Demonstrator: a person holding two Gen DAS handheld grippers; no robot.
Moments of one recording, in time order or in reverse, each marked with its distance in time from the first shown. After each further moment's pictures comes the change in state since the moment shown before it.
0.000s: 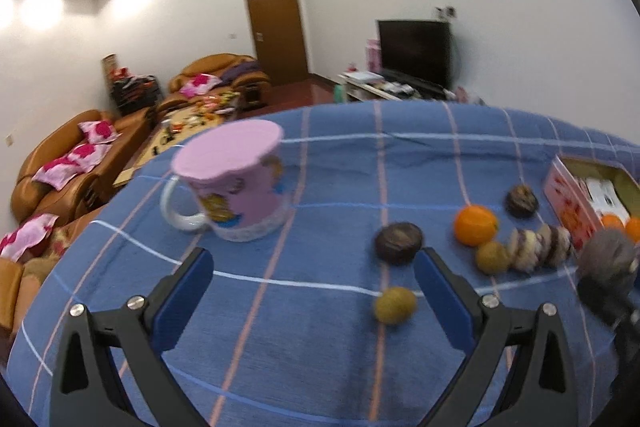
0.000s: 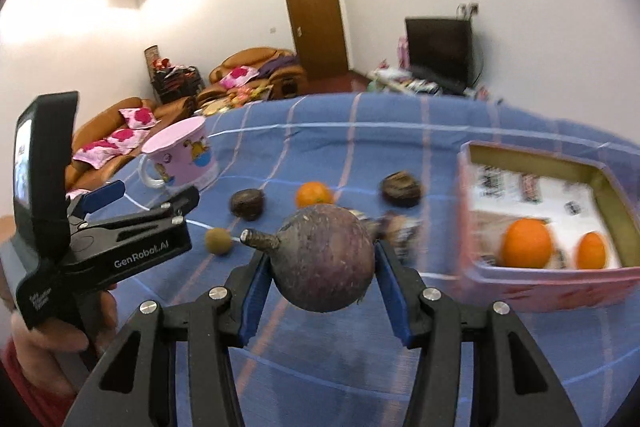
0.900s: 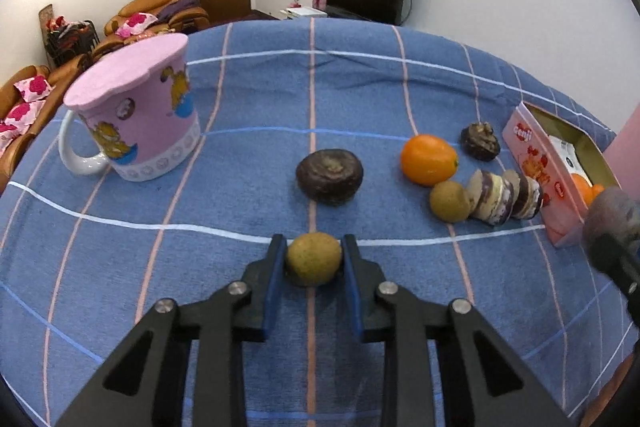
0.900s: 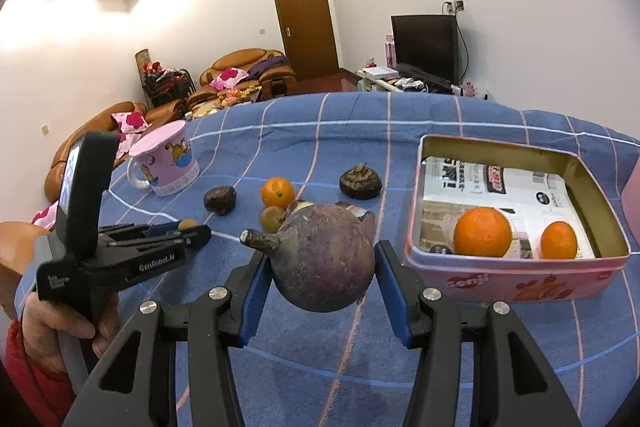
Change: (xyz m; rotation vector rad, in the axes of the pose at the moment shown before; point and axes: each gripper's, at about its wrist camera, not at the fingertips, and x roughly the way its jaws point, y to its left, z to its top) left arm 0.038 -0.020 -0.009 -0.026 0.234 -0.229; right arm -0.008 -0.030 0.000 0.045 0.004 0.002
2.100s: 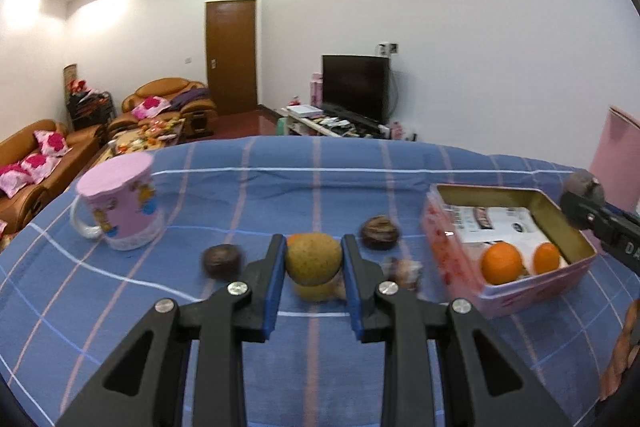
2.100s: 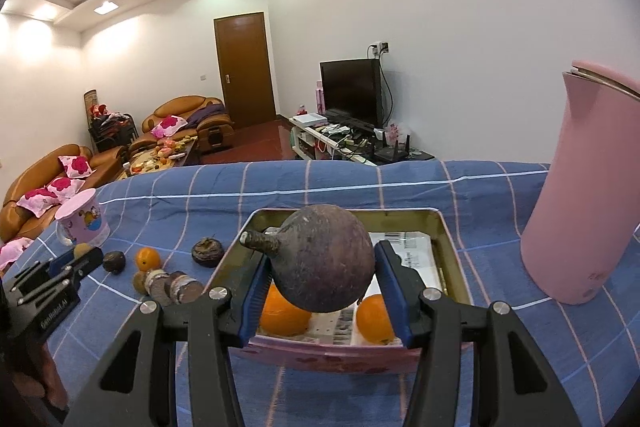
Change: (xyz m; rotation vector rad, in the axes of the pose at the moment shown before) left arm -0.063 -0.101 -0.010 0.033 -0.374 0.020; right arm -0.043 -0.115 0.023 0.053 -0.156 -0.219
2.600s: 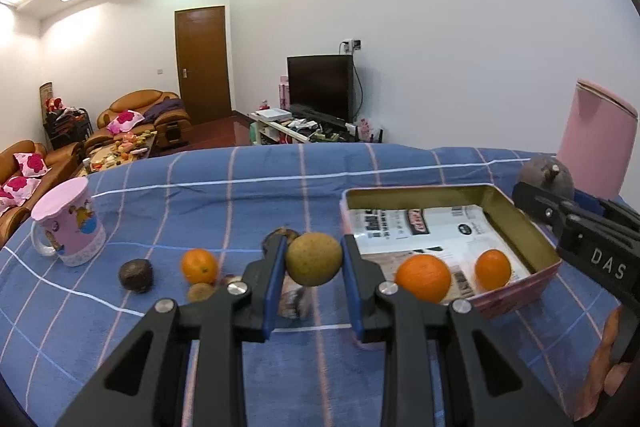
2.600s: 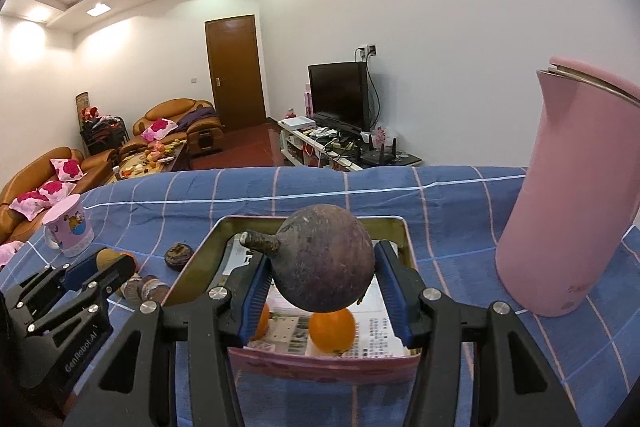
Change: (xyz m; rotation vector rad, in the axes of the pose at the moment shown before) left arm 0.004 -0.081 0.009 0.063 -0.003 -0.062; right arm -0.001 -0.030 0.007 0.004 -0.012 -0.034
